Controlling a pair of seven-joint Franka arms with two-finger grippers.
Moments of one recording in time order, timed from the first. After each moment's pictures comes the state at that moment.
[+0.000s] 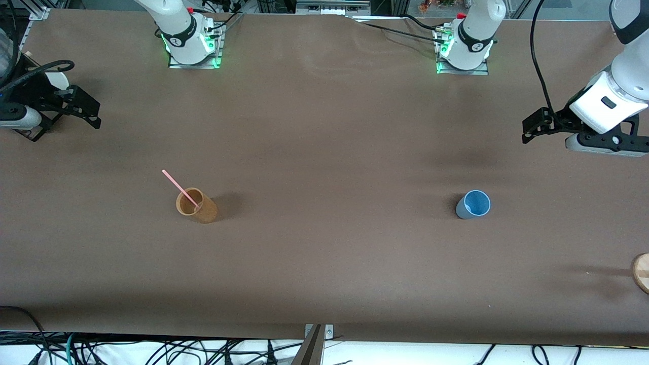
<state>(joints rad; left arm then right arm) 0.00 0.01 -0.06 -1.70 -0.01 1.70 0.02 0.14 0.00 -0.04 -1.55 -0.05 1.63 0.04</state>
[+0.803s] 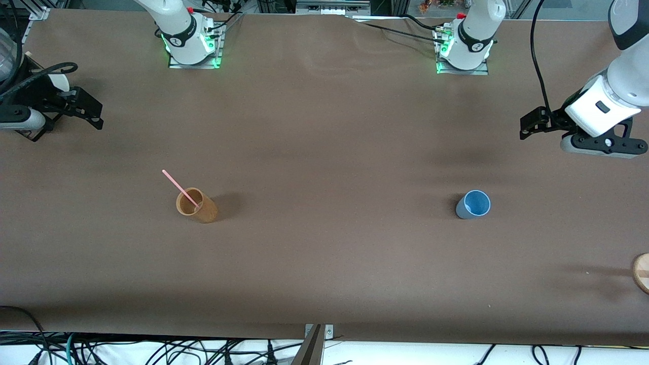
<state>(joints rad) 0.00 0.02 -0.06 -1.69 -0.01 1.65 0.03 0.15 0.01 -0.04 -1.55 -0.05 1.62 0.04</state>
